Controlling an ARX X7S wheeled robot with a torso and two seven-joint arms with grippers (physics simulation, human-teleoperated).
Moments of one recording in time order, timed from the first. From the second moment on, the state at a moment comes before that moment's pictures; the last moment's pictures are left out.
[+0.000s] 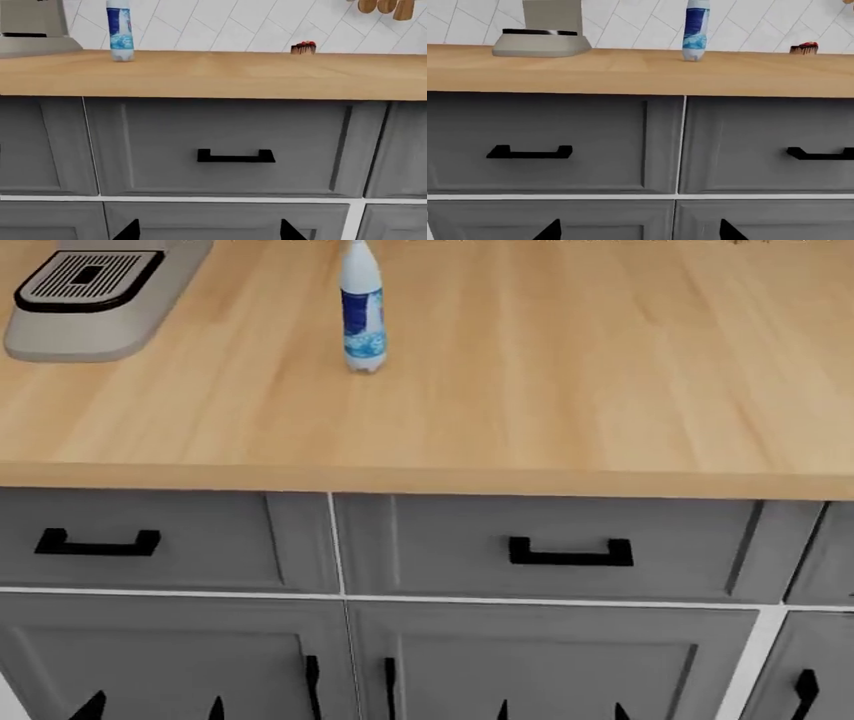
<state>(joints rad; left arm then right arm) 0.00 -0.11 0.13 0.00 -0.13 0.02 -0.10 0.00 0.11 -0.13 -0.01 0.09 -0.01 0.13</state>
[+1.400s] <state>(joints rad) 0.00 -0.16 0.20 0.02 -0.19 0.02 -0.13 0.01 0.16 -0.19 -0.01 0.12 -0.05 0.19</state>
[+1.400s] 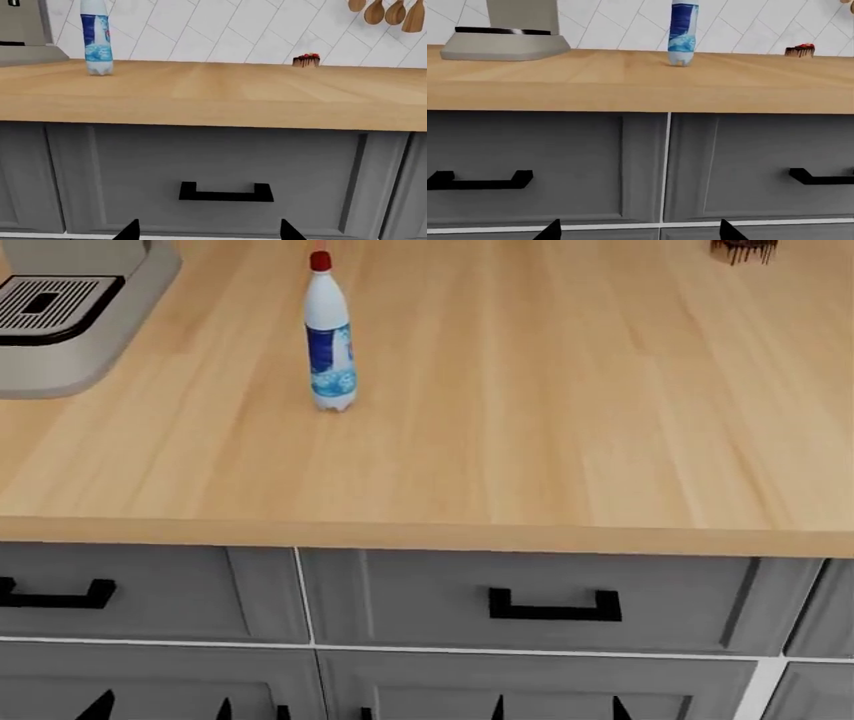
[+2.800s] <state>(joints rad) 0.00 -0.20 0.25 0.01 -0.20 0.08 -0.15 0.02 0.19 -0.23 0.00 0.15 -0.04 0.24</state>
